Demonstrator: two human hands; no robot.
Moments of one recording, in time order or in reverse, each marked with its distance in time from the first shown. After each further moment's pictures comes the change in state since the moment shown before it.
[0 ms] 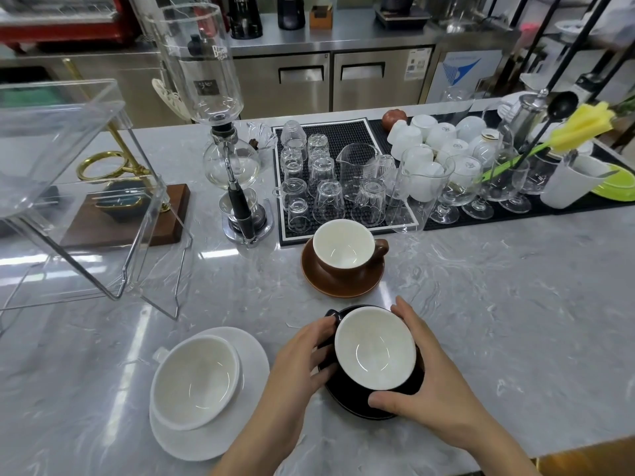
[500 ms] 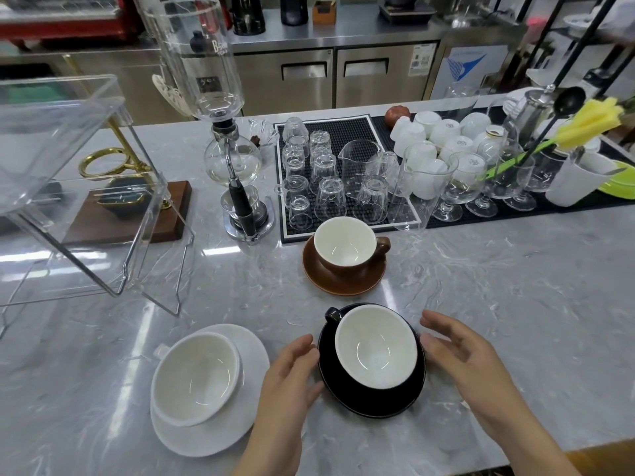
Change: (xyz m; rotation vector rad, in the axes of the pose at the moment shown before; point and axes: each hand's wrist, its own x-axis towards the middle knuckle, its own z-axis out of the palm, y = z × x) left_hand -0.001 -0.030 -0.008 -0.088 0.240 -0.045; right_hand 0.004 0.014 -0.032 0.329 0.233 0.224
